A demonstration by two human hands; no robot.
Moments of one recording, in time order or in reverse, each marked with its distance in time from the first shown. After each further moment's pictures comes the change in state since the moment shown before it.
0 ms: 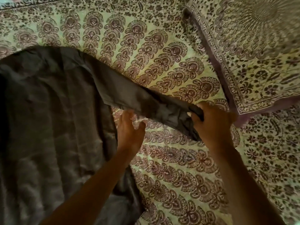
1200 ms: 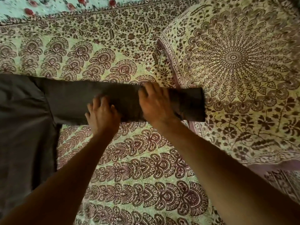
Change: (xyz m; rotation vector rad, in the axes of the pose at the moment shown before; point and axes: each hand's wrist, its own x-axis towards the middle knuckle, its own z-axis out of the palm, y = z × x) left_hand 0.191 0.092 0.105 0.546 0.248 0.013; right_hand 0.231 0.015 0.023 -0.384 -0.118 -0.541
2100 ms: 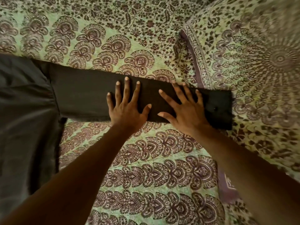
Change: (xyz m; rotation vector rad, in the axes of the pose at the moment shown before) left_hand 0.020 0.001 0.045 0.145 -0.131 0.277; right_hand -0.003 0.062 0.075 -0.065 -0.126 0.058
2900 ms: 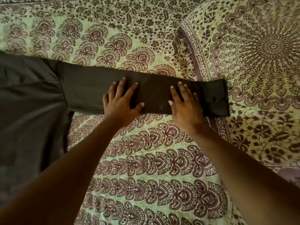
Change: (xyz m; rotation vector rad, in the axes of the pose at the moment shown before) left_hand -0.015 -0.031 -0.025 -0.108 -0.042 0.035; right_hand -0.021 -0.024 0.004 0.187 0.068 0.125
